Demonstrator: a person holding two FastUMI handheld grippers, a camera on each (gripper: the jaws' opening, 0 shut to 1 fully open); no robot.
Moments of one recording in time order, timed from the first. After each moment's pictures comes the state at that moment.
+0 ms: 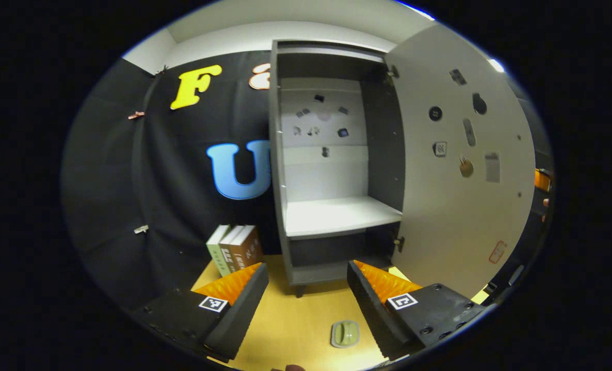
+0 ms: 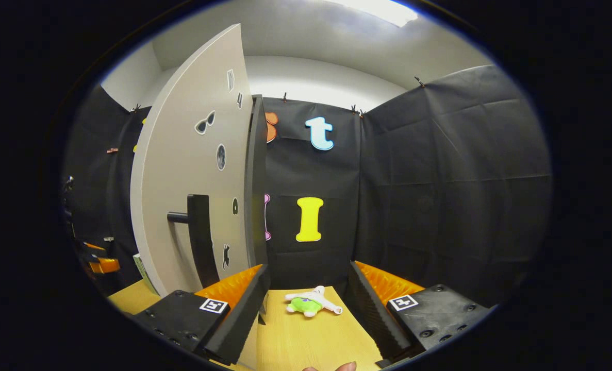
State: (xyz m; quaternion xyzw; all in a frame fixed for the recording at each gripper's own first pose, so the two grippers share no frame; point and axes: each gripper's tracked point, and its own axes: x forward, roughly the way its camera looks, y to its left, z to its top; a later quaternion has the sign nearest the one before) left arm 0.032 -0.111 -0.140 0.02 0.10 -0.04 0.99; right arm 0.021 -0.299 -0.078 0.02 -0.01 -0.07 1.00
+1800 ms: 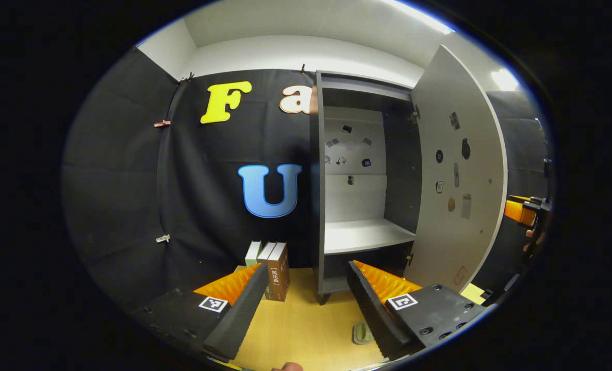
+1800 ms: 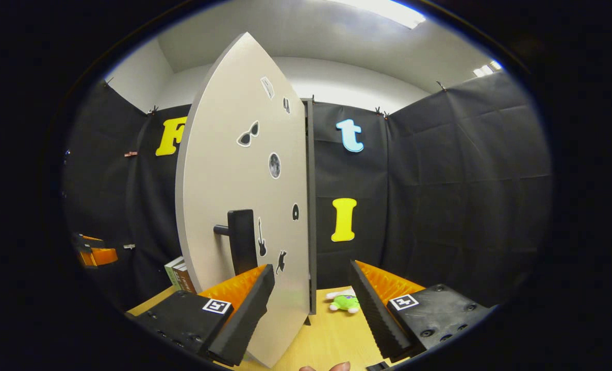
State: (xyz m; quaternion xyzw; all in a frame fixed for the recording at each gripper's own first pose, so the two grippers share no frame) left arm -0.015 -0.022 -0.094 0.00 0.06 -0.04 1.00; right arm 0.014 -0.144 -0.065 0.03 0.00 -0.02 1.00
